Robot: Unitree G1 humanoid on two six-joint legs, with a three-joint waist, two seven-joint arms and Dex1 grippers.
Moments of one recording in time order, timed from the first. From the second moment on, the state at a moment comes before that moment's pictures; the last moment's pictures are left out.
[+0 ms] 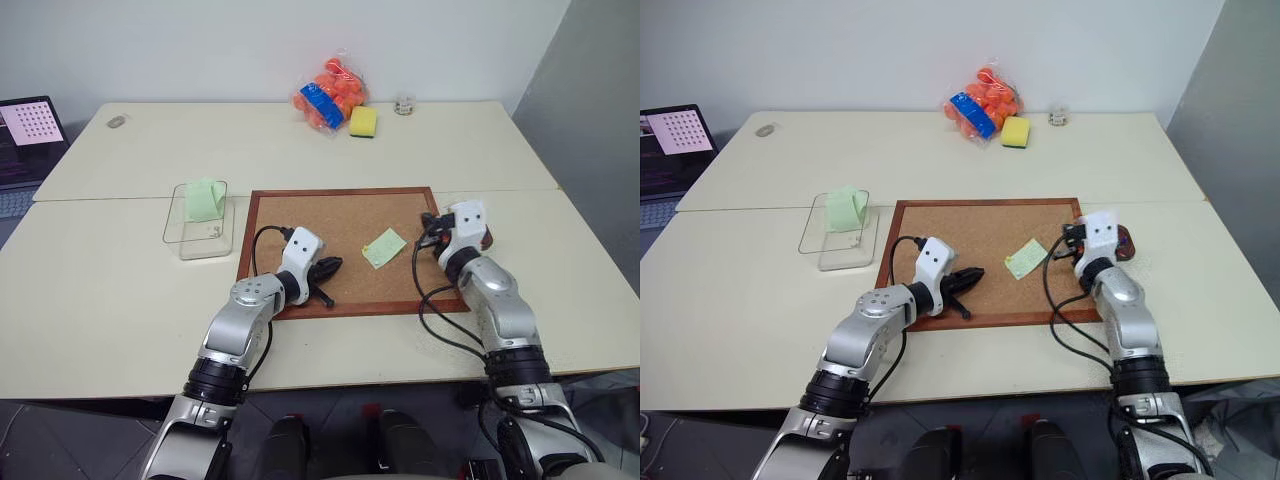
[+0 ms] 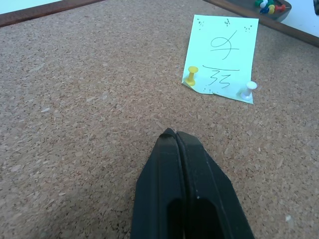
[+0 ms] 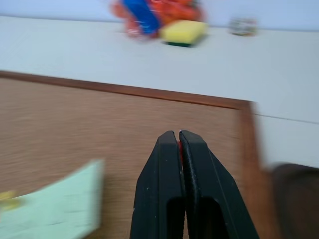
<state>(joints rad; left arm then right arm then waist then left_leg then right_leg) -0.42 0.25 -0.15 0.09 -0.14 0.48 -0.61 -0.50 -0.23 -0.11 0.24 0.16 0.24 0.23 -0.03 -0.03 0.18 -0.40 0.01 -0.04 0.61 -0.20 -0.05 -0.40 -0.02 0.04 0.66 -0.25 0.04</state>
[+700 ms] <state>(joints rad) -0.42 0.25 -0.15 0.09 -0.14 0.47 -0.60 -0.58 -0.29 -0.18 0.47 0.13 0.22 0.14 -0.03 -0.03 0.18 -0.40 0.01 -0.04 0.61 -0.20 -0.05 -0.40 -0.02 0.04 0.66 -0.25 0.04</state>
